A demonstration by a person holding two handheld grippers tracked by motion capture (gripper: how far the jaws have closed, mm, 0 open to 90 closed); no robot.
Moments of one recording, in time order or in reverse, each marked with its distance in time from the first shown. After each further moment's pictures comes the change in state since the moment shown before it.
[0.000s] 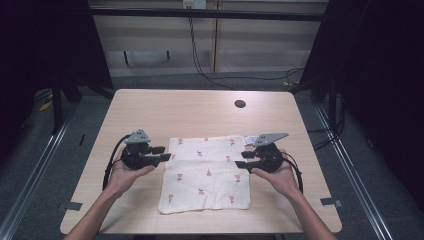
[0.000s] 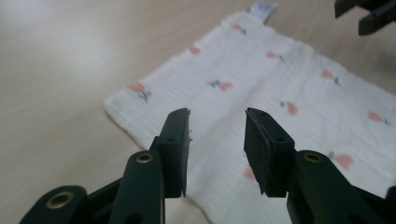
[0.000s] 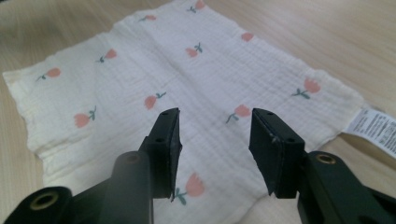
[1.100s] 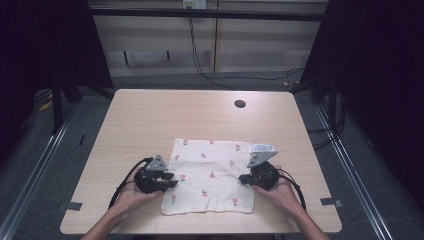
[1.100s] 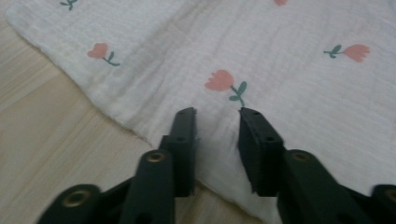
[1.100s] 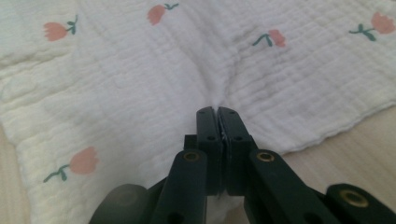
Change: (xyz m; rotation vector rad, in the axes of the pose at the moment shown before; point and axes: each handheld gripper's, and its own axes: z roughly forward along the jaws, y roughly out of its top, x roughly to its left) left arm -0.036 -0.043 0.035 0.189 -0.043 0.161; right arm 0.017 -0.045 0.023 0.188 -0.009 -0.062
